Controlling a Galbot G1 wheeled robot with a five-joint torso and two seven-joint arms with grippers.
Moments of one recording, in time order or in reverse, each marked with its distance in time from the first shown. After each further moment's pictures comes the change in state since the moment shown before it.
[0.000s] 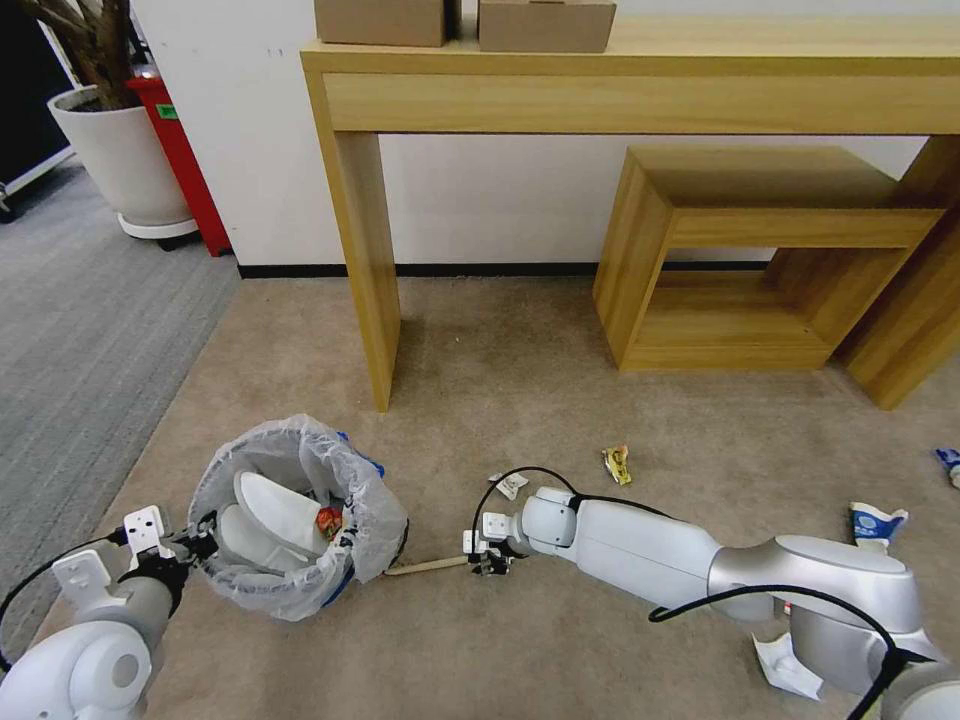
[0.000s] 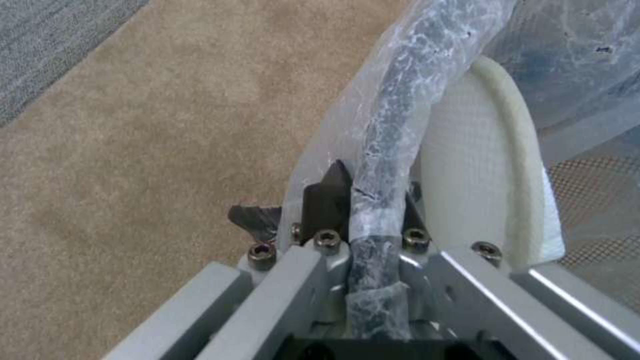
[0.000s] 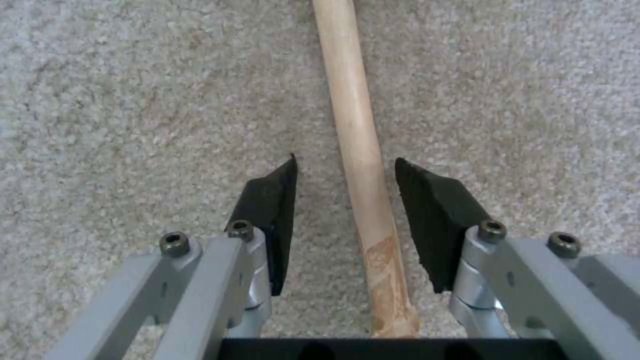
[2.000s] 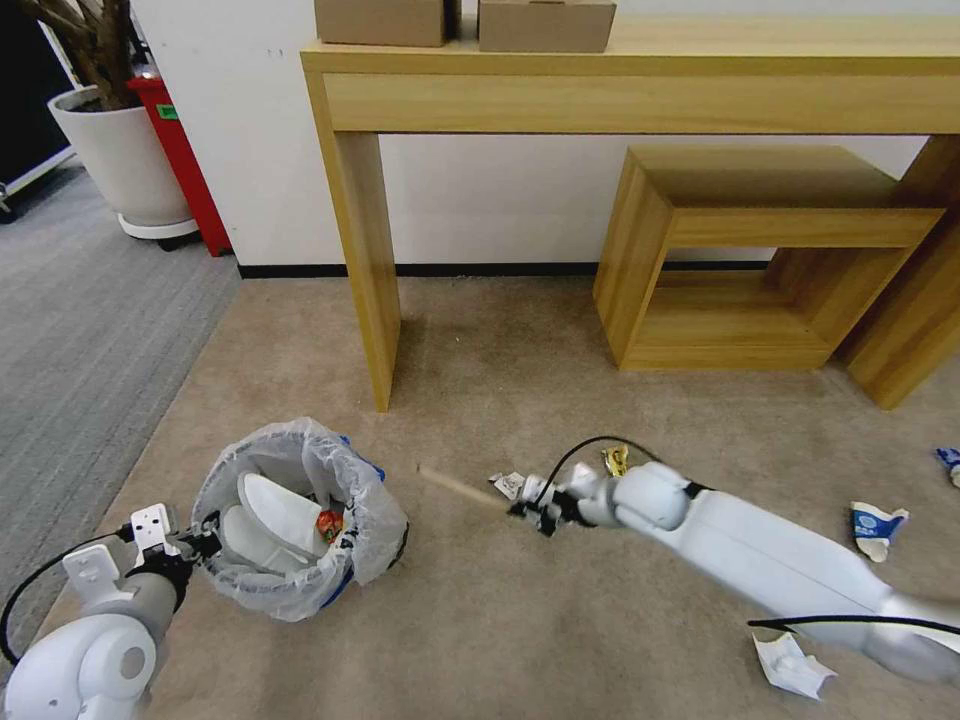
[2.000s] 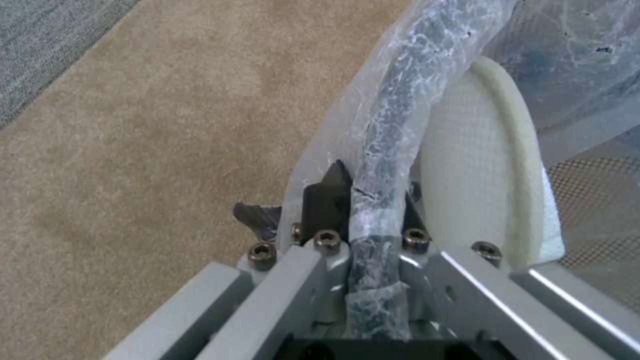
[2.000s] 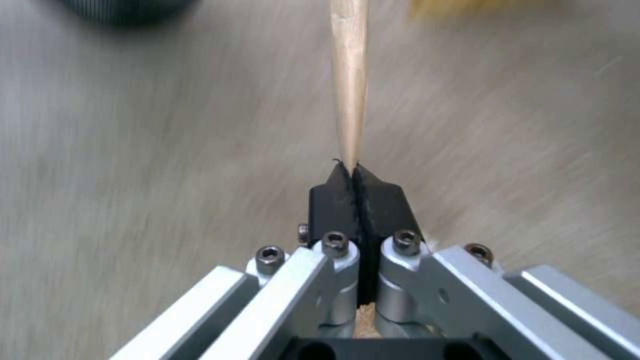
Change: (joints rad) left arm -0.010 0.035 0.028 0.032 0.011 -0.002 -0.006; right arm -0.212 -0.411 0.513 0.465 0.226 0.093 0.024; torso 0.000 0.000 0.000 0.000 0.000
